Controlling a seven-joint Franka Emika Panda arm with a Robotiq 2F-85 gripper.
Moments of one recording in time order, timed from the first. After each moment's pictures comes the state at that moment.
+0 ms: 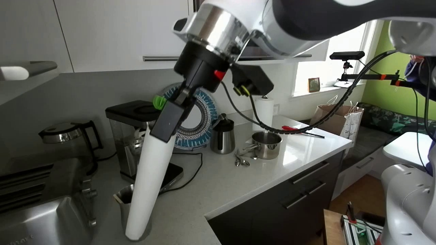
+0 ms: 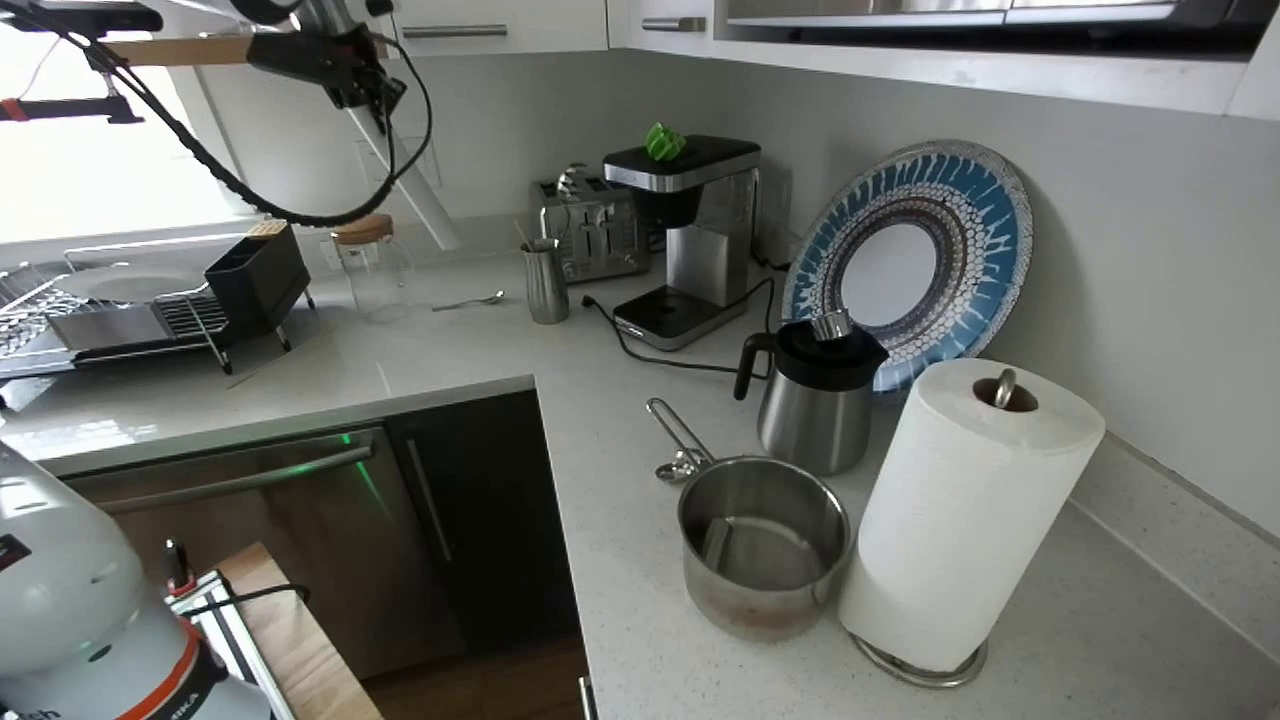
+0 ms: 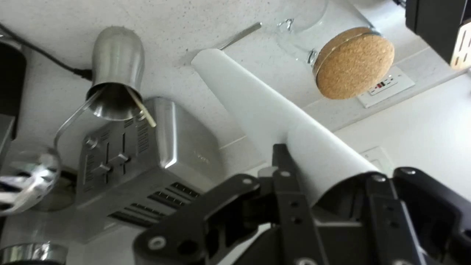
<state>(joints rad) 0.24 -0.21 0.23 -1.77 0.25 2.13 -0.06</state>
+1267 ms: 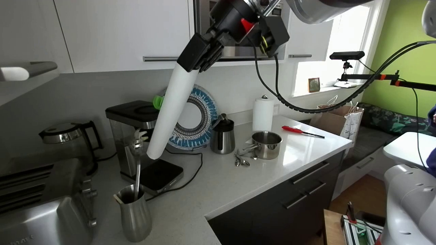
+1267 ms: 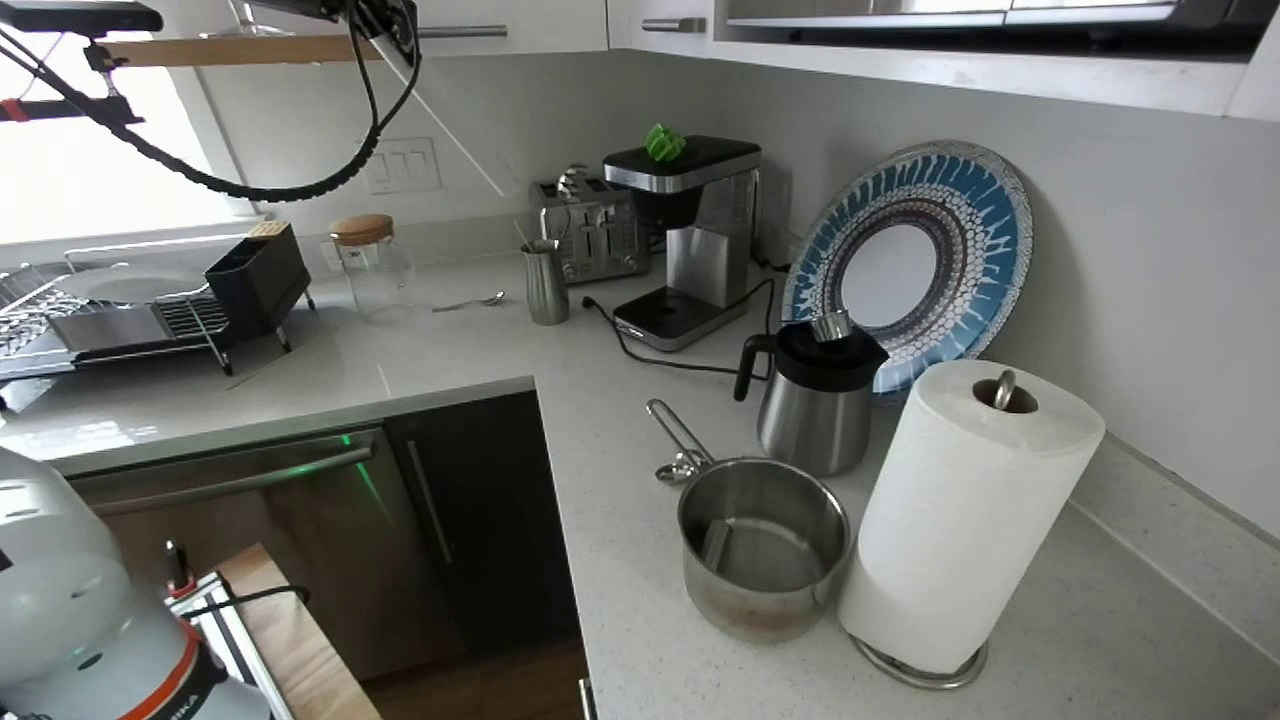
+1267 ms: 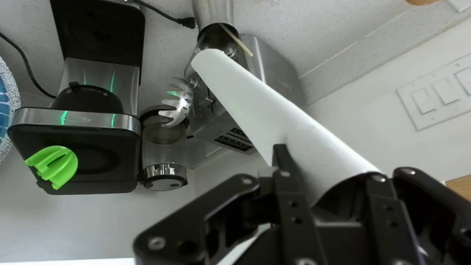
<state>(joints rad) 0.15 -0.35 0.18 -1.78 0.11 2.16 0.12</state>
